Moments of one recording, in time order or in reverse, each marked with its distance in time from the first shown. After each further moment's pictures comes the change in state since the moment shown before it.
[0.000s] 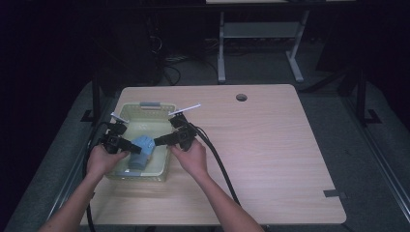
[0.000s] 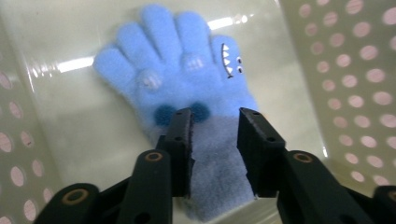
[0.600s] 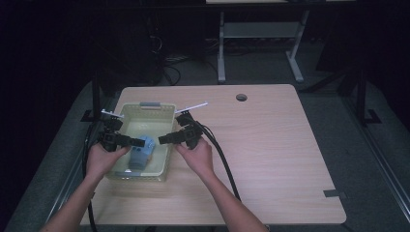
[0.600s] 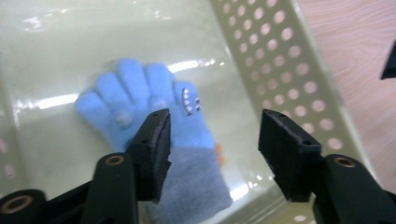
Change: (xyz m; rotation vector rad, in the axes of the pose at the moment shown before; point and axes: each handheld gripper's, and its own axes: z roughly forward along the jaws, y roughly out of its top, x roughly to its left) left arm -0.010 0.001 -0.020 -0.175 -0.092 -0.010; right arm -0.008 -0.001 -0.018 -0.023 -0.010 -0.001
